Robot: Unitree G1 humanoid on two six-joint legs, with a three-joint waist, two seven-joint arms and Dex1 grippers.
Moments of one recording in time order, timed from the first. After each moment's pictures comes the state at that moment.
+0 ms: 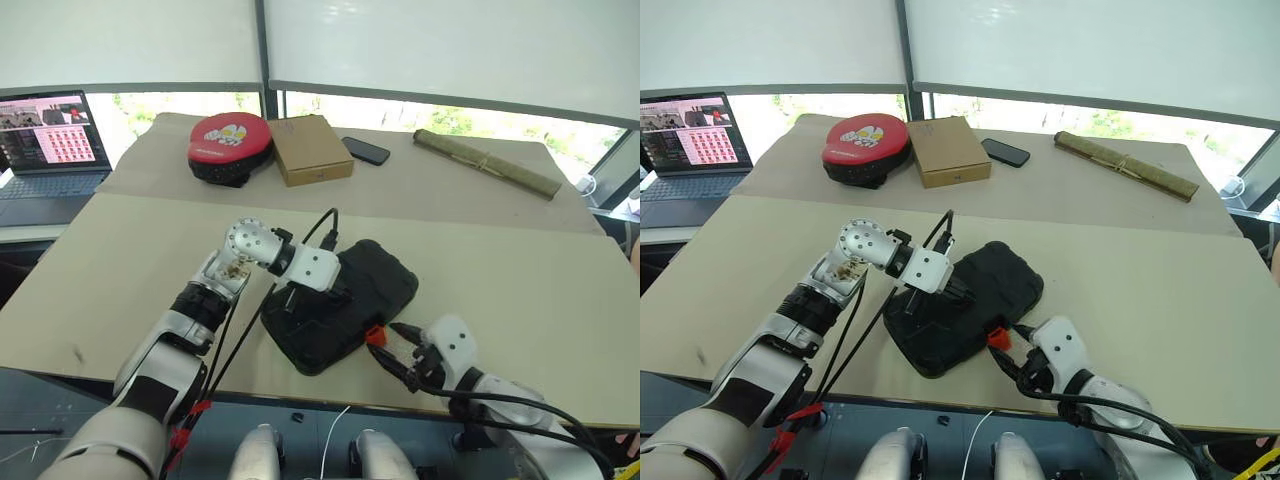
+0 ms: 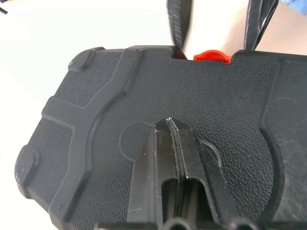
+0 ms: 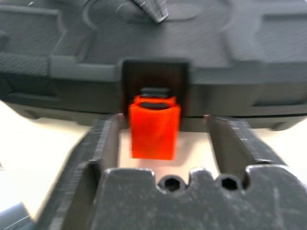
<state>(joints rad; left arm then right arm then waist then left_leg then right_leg) -0.88 0.38 -0.42 0.55 0.03 -0.37 -1.44 0.27 -0.49 0.05 -0.74 0.26 0.61 0.48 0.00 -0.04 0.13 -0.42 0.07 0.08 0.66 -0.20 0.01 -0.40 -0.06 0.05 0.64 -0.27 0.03</state>
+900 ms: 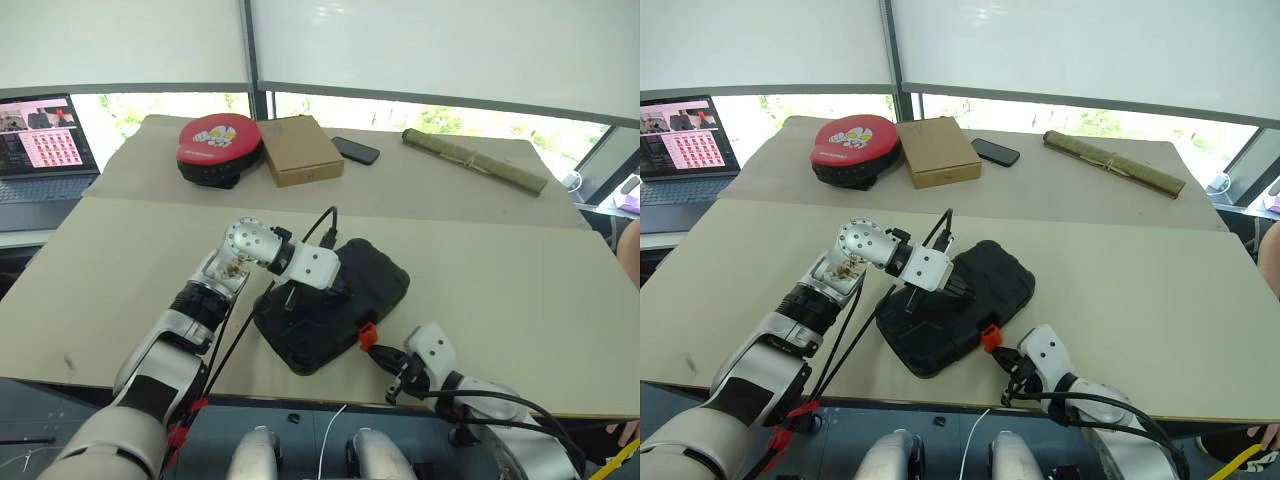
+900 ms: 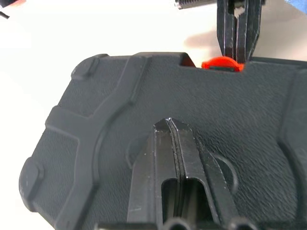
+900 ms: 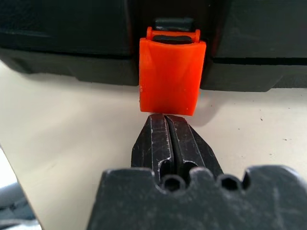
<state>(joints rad) -0.89 0.38 -0.42 0.56 0.04 -0.37 -1.43 0.21 -0.44 0.17 -0.53 0.21 0.48 0.55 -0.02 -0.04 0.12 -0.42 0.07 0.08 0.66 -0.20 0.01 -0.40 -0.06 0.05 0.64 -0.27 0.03</state>
